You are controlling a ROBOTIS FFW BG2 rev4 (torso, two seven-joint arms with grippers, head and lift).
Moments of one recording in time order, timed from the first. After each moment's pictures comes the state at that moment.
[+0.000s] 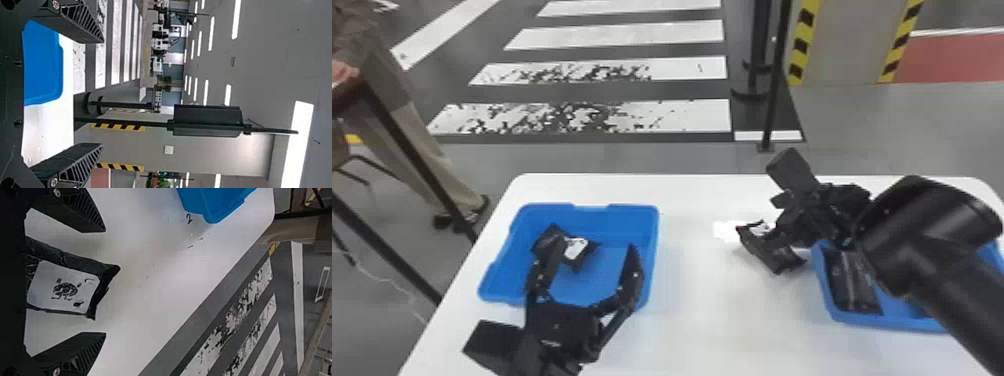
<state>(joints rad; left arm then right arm) 0.60 0.00 -0.04 -1.99 0.04 -0.29 -0.09 -0.51 -0.31 0.61 -1.30 -0.01 0.63 0.54</state>
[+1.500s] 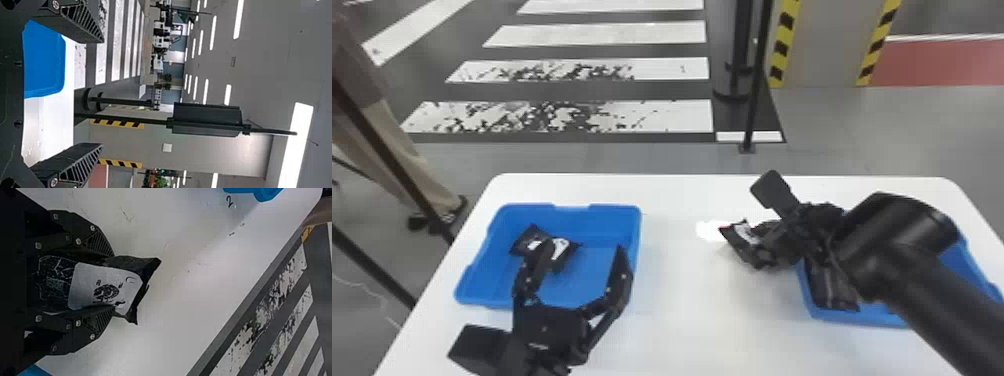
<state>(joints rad) 0.58 0.00 -0.06 -1.95 0.05 -0.31 -0.09 -0.53 -0.31 0.67 -1.19 -0.06 0.68 0.47</state>
